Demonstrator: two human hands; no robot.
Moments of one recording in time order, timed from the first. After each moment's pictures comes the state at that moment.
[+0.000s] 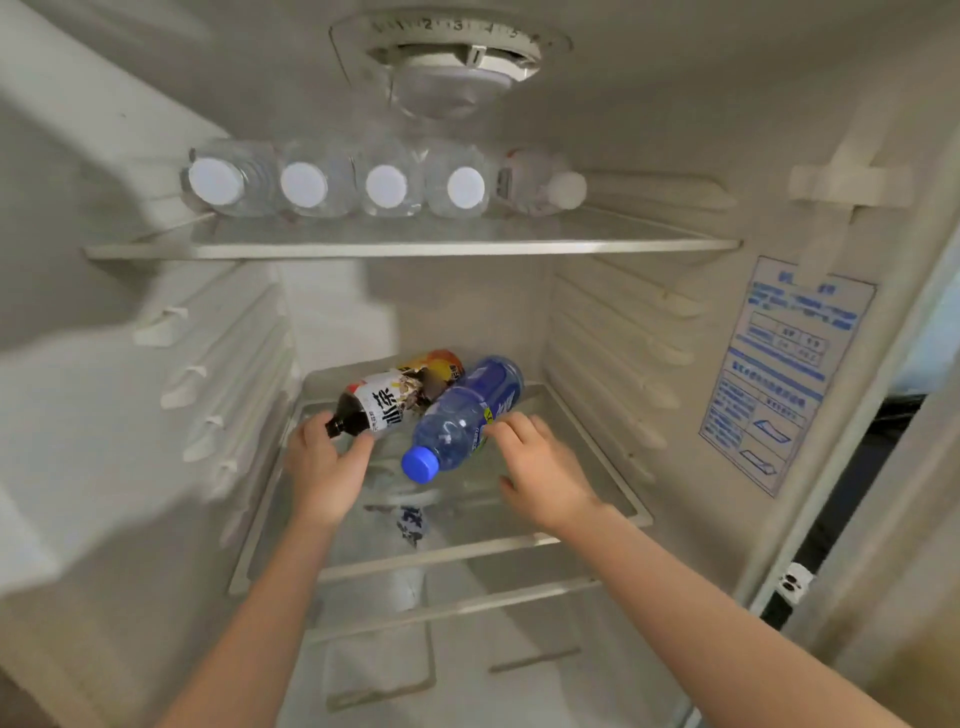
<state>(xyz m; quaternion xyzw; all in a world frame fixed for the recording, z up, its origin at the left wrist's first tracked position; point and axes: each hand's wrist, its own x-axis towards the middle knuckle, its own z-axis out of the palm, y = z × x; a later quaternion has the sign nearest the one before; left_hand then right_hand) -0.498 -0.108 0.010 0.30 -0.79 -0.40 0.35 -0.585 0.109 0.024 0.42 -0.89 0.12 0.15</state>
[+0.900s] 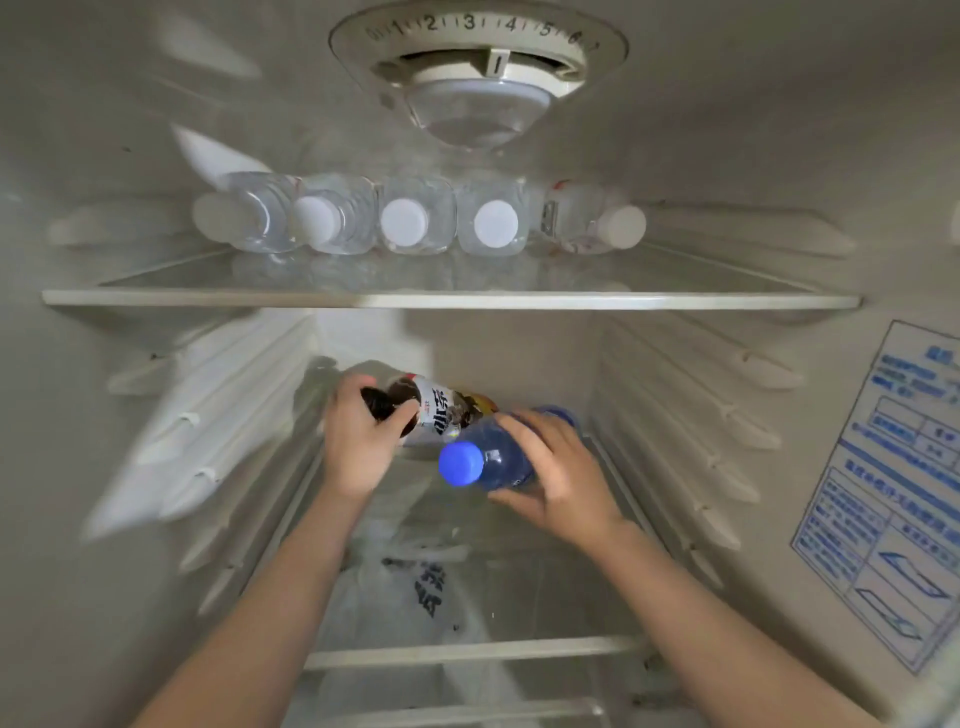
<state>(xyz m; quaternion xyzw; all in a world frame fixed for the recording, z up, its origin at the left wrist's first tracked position) -0.574 -0.129 0.052 0.24 -0.77 -0.33 0.48 -0.670 0.077 0.028 0.54 -0.72 0.30 0.32</state>
